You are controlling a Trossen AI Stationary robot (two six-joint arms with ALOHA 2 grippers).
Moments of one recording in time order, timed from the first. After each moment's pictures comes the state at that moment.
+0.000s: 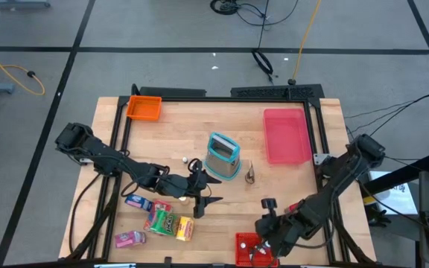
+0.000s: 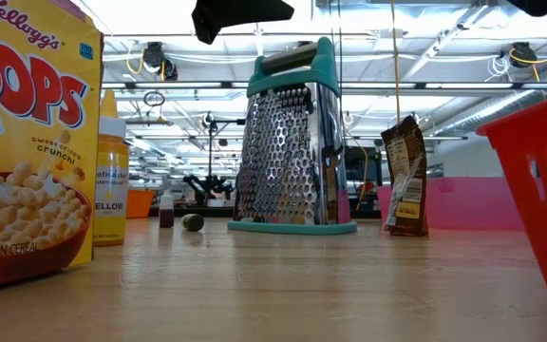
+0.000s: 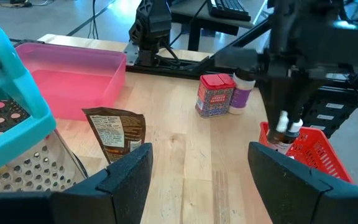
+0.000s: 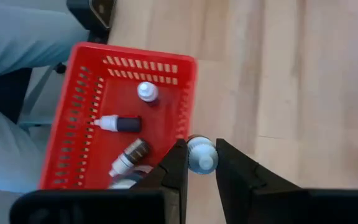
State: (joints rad) left arm -0.39 1.57 1.02 0.20 -0.37 -0.26; right arm 0.79 1.66 1.27 -0.70 0.25 0.60
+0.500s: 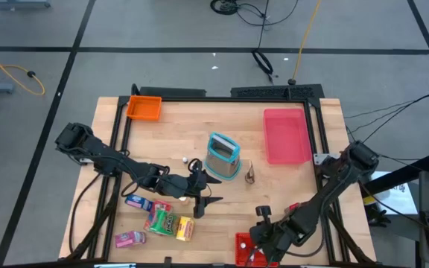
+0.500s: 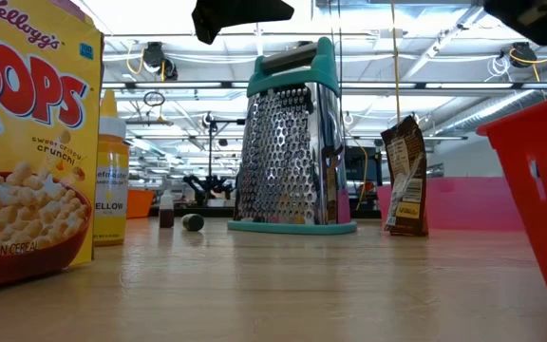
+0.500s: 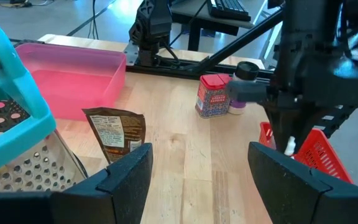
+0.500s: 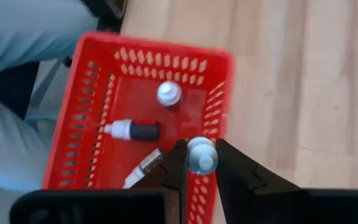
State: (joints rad) left arm -0.39 1.57 1.02 0.20 -0.37 -0.26; right arm 0.79 1.77 1.27 -0.59 0.21 0.60
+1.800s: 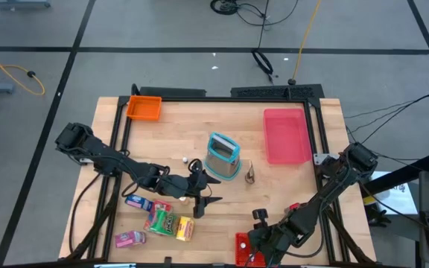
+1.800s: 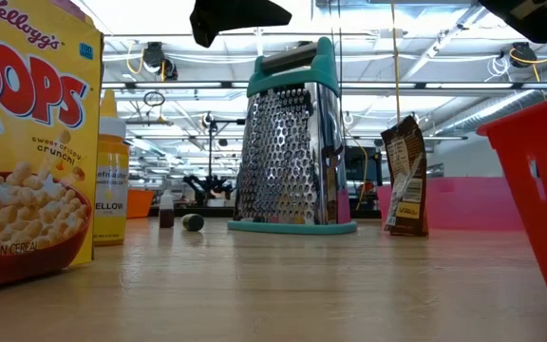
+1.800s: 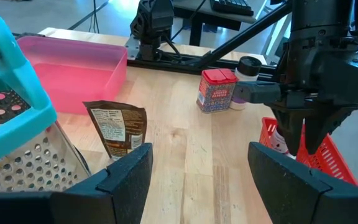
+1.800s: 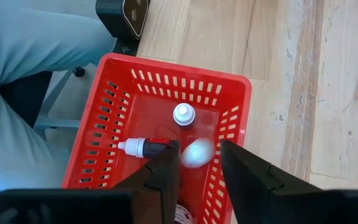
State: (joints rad) left arm -0.39 1.57 1.02 0.18 -0.37 -0.28; right arm 0.79 1.78 1.27 -0.51 0.21 0.55
